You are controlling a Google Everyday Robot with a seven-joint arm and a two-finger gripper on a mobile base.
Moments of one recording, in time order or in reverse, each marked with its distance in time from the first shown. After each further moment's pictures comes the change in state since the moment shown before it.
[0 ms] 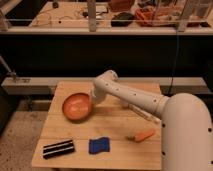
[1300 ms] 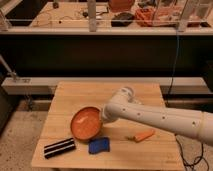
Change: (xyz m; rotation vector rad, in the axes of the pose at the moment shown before) arm -0.137 0.007 -0.062 -0.034 0.015 0.022
